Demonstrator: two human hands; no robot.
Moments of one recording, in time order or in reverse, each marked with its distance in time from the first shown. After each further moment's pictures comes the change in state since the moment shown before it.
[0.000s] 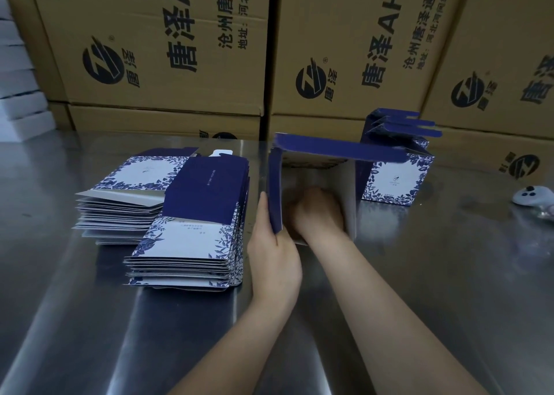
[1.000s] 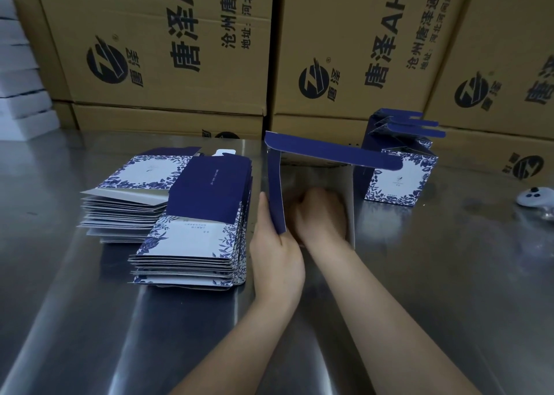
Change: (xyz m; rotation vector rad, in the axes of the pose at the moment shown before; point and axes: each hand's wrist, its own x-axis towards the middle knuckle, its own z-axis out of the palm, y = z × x) left_hand 0.001 -0.002 -0.001 0.061 -0.002 0.006; right_hand -0.006 0.001 0.008 0.004 0.013 -0.035
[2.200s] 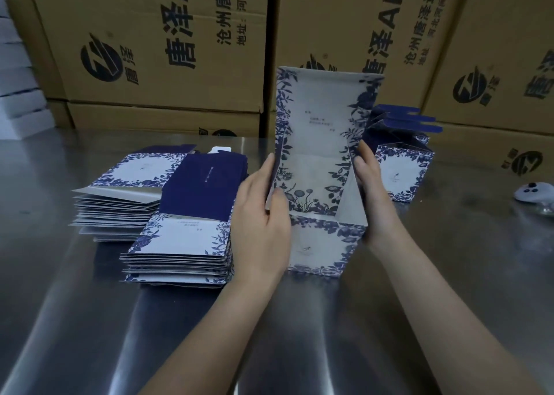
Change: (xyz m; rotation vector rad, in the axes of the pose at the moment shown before) left_hand 0.013 0.023 -0.017 -0.039 -0.045 0.302; right_hand -0.004 0.066 -0.044 1.244 0.043 -0.222
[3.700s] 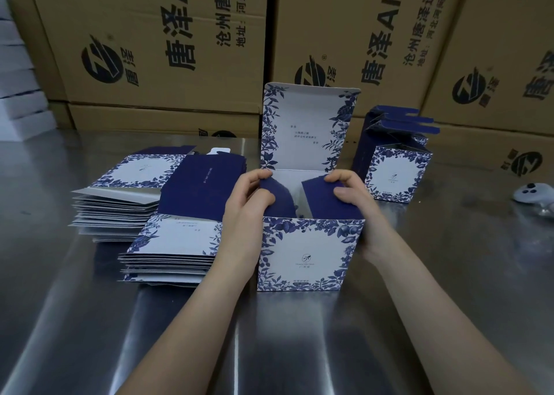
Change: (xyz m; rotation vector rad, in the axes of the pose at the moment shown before) left_hand 0.021 -0.007 -0.010 -0.363 -0.105 -0.244; right_hand -0.001 0.022 -0.010 0.261 -0.213 0.088
